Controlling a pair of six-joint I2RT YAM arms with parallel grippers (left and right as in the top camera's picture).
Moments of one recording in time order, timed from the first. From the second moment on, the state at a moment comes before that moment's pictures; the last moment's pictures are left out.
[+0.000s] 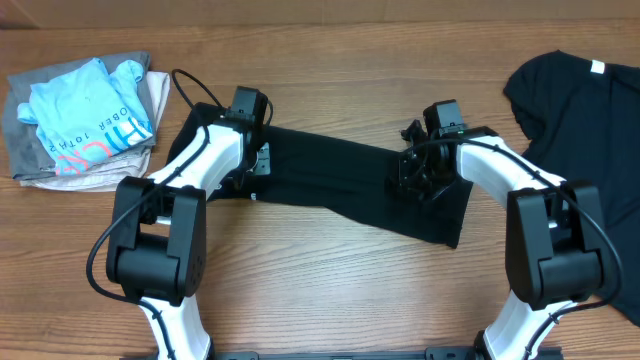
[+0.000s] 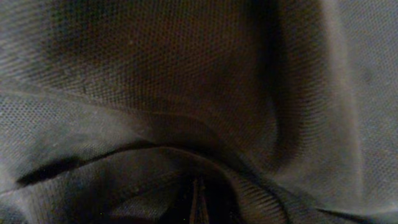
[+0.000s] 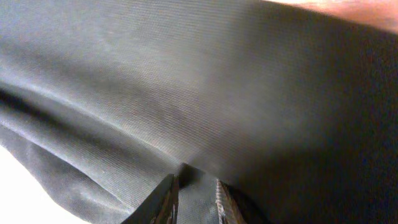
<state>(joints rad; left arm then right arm) -0.22 2.00 1.32 -0.72 -0.16 -0.30 0.17 1.93 1.16 -0.64 -0.43 0.23</state>
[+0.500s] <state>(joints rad) -0.22 1.92 1.60 -1.03 -0.16 -0.29 0.13 1.81 1.16 -0.82 -0.23 0.26</state>
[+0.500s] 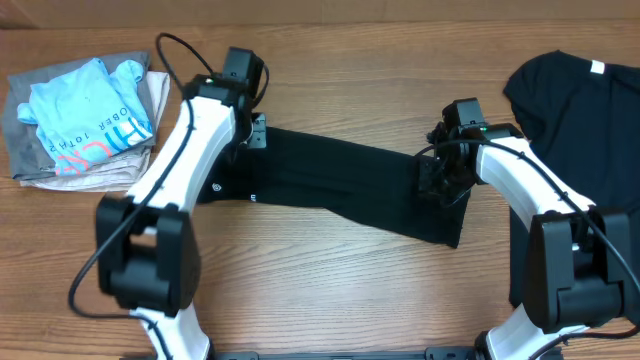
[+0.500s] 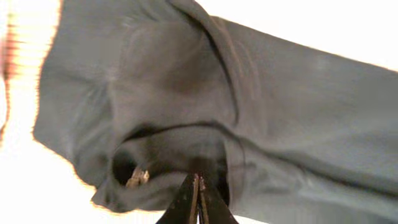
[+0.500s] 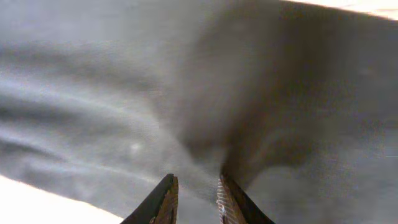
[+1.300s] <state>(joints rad) -0.05 1.85 1.61 -1.21 -0.15 -0.36 0.10 1.78 1.04 -0.86 -0.04 0.37</state>
